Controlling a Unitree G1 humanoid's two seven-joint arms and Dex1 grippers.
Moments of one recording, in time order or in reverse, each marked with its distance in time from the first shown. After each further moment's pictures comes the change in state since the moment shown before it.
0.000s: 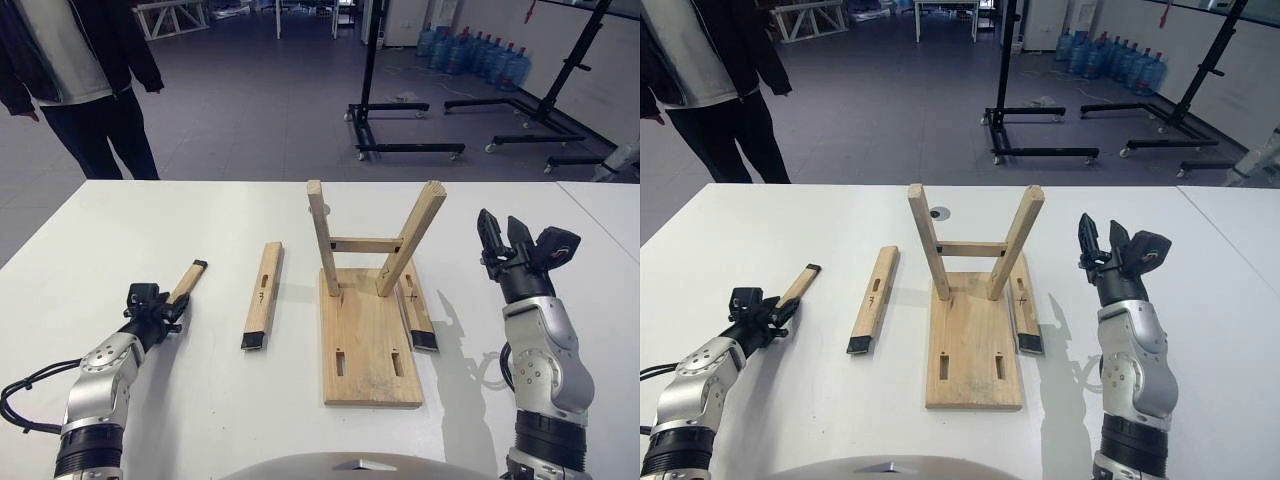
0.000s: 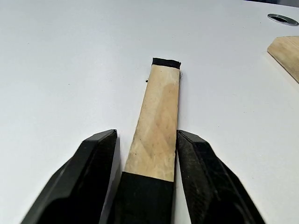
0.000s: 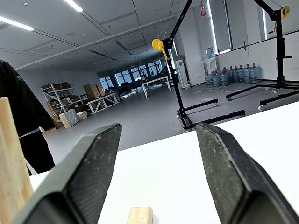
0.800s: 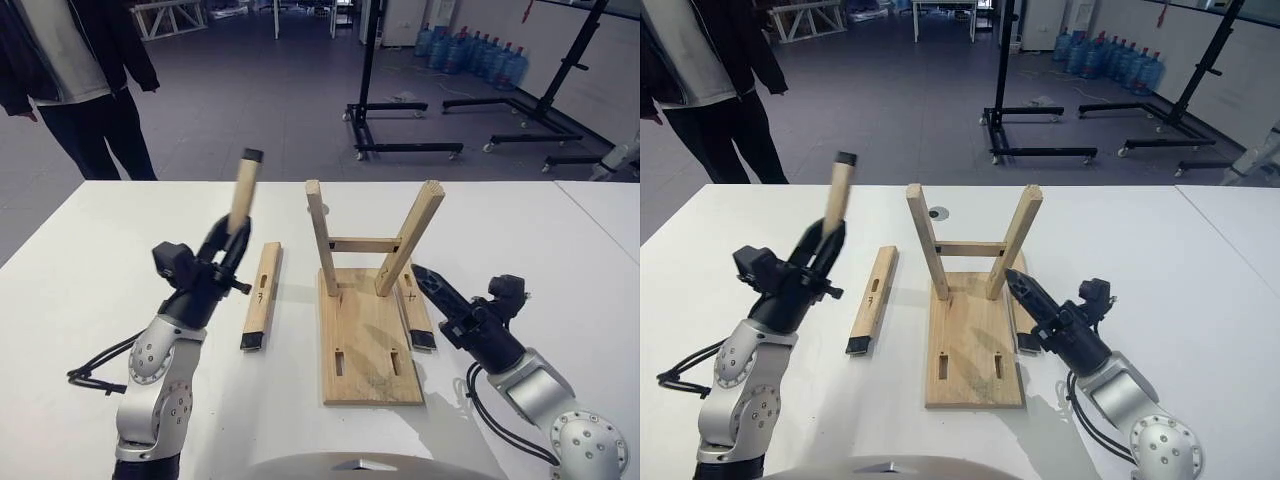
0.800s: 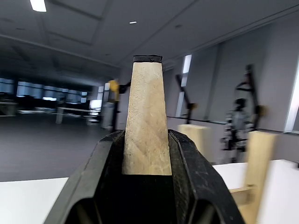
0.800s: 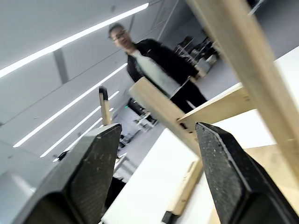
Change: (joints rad) left arm 0.092 -0.229 -0.229 -0.666 -0.252 -0.276 -0.067; right arm 0.306 -0.086 0.074 -0.255 0.839 0.498 0.272
